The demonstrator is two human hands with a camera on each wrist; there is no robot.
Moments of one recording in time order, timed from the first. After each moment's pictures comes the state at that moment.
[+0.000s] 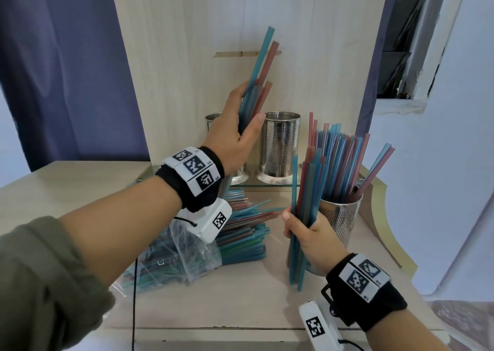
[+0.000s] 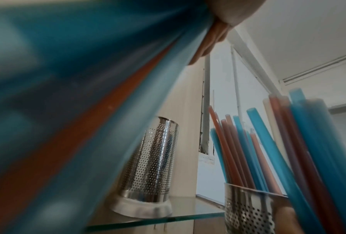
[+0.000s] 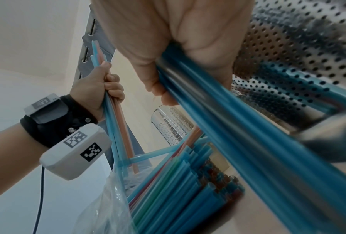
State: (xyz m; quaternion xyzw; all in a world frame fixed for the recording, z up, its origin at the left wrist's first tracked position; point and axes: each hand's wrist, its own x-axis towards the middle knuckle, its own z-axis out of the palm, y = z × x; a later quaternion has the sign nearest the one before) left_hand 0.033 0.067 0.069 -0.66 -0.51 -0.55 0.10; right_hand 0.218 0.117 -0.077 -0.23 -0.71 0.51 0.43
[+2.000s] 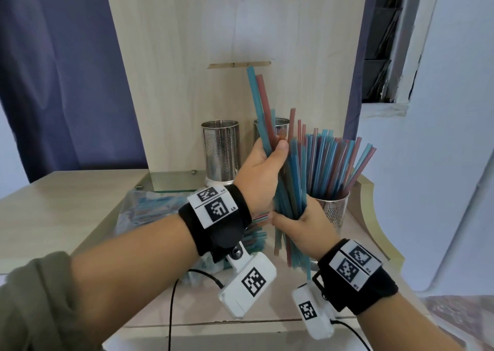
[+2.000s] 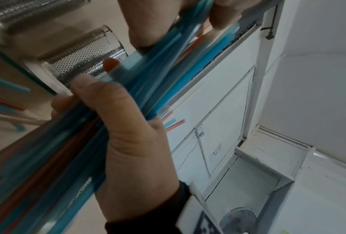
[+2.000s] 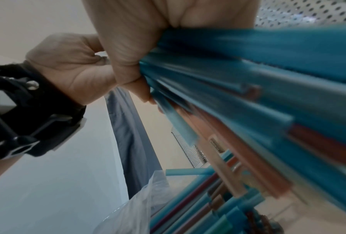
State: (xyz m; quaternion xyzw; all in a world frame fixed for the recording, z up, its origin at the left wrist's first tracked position) left_hand 0.127 0.031 0.052 -0.52 -0.41 -0.68 -0.32; right_hand 0.226 0.088 -0.032 -0.17 -0.75 0.46 0.44
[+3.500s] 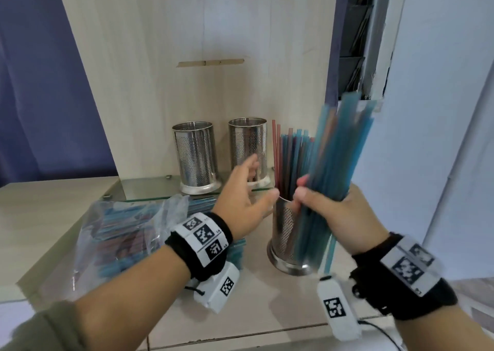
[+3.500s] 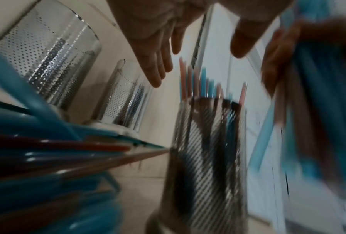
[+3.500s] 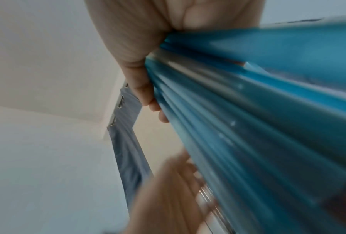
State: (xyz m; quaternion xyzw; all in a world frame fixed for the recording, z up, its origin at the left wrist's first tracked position) left_hand 0.103 0.070 -0.010 -0.64 -0.57 -0.51 -0.10; right_hand 0.291 0.102 0.004 -0.20 -0.66 0.52 0.51
